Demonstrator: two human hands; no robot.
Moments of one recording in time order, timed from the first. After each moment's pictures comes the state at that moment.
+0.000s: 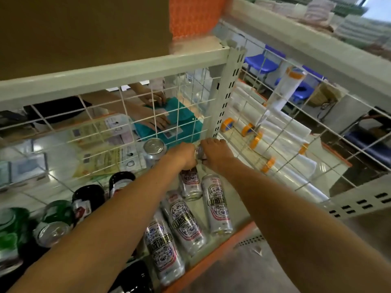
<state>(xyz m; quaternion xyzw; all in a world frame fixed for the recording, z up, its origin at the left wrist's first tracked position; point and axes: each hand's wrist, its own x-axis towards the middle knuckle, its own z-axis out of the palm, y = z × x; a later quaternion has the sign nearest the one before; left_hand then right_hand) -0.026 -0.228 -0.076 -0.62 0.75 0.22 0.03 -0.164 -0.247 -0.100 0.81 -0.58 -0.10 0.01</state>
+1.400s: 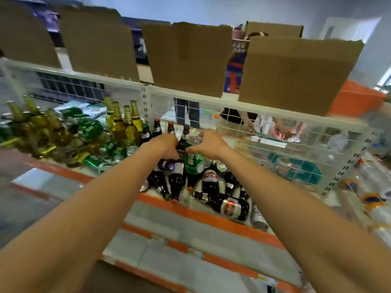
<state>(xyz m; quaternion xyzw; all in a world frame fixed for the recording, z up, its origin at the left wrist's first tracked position) 0.188 0.264 0.118 -0.90 0.42 0.11 -0.04 0.082 0.134 0.110 0.93 -0.23 0.08 -0.25</state>
